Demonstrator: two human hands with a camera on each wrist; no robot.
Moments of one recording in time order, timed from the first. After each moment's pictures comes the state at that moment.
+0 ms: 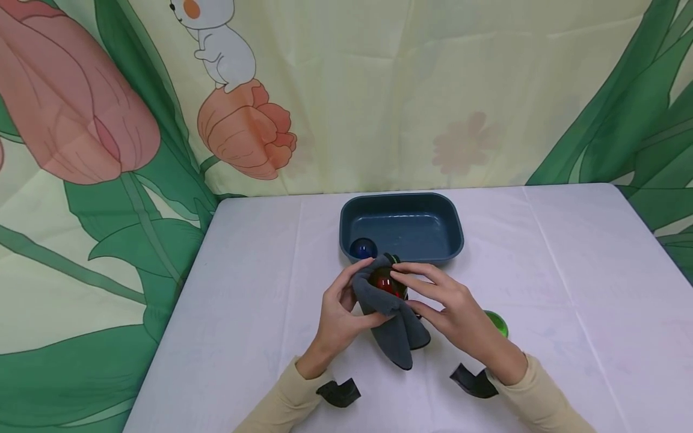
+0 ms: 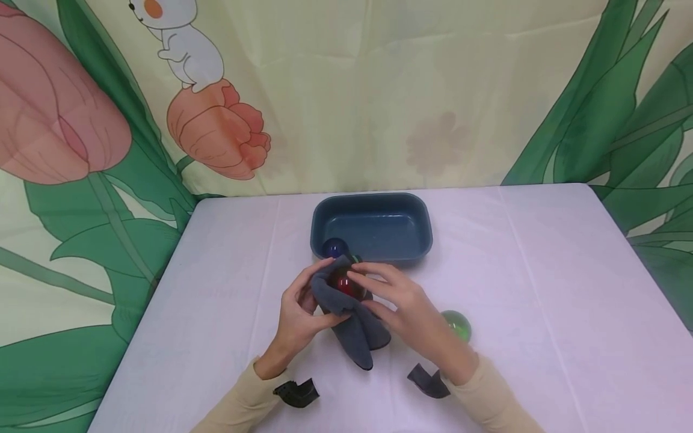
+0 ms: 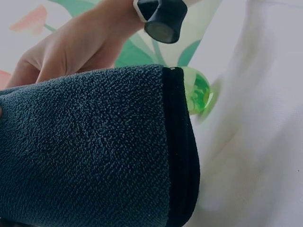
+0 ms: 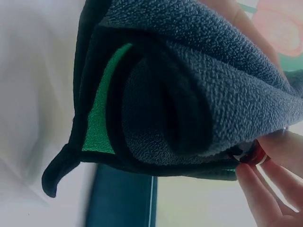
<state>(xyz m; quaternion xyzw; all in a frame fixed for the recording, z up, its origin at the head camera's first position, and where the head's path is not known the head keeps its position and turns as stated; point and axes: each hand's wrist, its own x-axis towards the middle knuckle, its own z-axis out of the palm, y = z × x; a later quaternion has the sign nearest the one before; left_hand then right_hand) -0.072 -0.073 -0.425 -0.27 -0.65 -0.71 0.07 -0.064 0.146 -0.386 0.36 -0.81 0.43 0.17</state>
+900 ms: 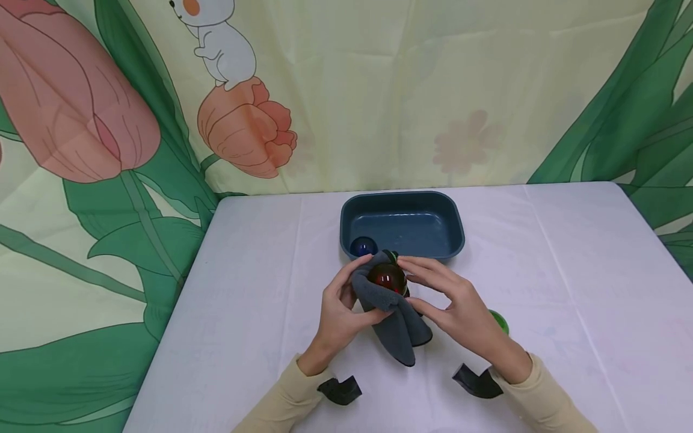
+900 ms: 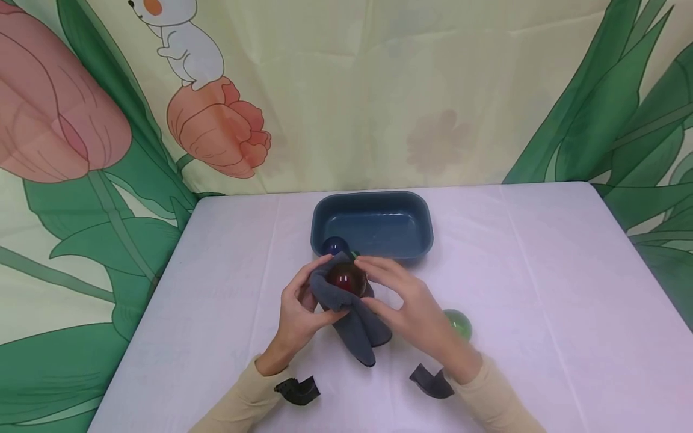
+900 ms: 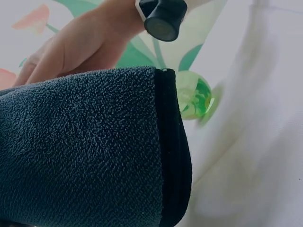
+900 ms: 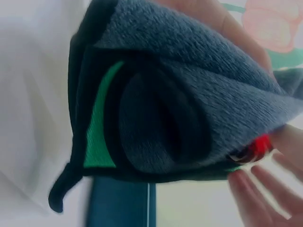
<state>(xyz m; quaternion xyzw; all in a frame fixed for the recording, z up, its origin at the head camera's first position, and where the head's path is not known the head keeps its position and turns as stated) -0.075 -0.073 -0.426 -0.27 -0.65 -0.71 0.08 -0.064 0.147 -0.385 0.30 -0.81 0.49 0.11</state>
